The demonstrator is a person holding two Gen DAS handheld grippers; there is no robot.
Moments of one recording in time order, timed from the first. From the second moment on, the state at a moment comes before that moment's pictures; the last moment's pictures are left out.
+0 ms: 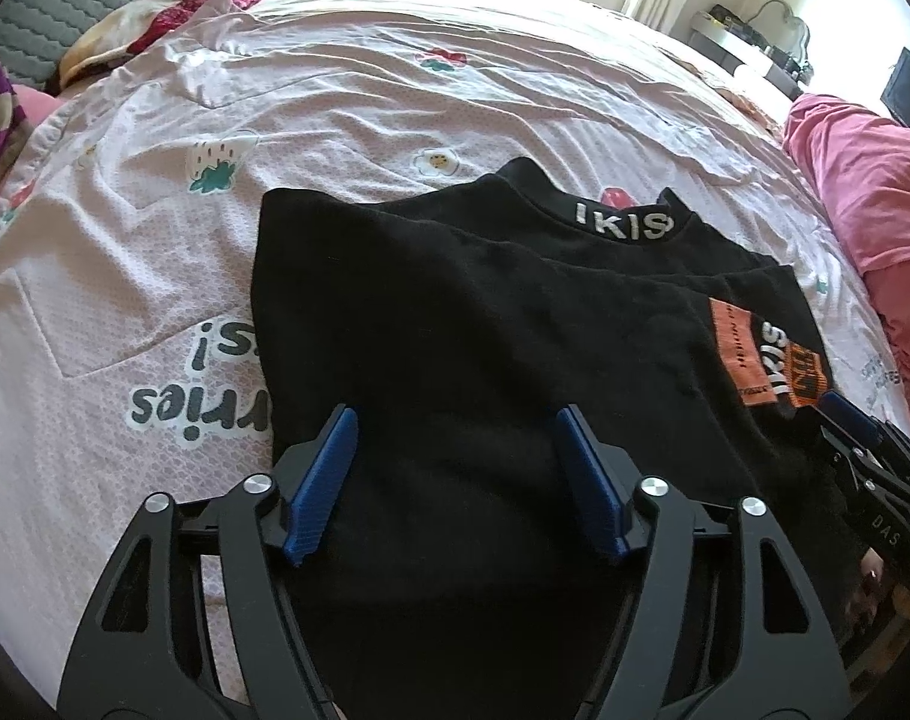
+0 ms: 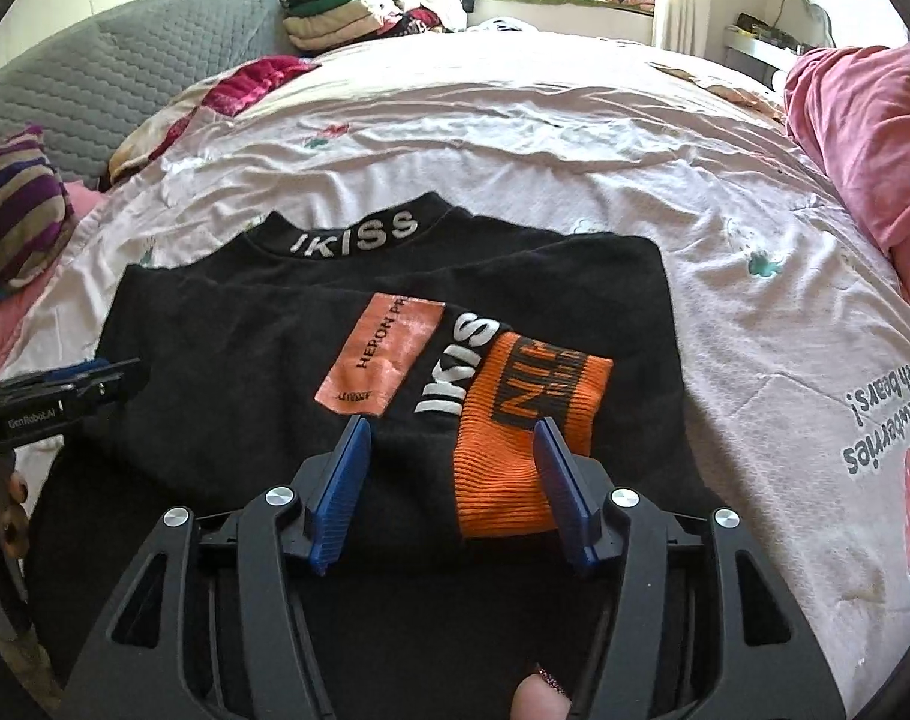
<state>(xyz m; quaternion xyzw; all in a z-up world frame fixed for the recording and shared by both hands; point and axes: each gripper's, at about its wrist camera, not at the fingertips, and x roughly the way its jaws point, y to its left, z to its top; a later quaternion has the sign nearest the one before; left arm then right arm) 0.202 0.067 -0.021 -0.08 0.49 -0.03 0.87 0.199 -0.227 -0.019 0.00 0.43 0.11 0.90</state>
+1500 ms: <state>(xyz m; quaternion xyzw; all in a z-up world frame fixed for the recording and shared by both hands) 0.161 0.068 0.031 -0.08 0.43 -0.03 0.90 0.167 -0.251 0.029 0.05 0.35 0.09 0.93</state>
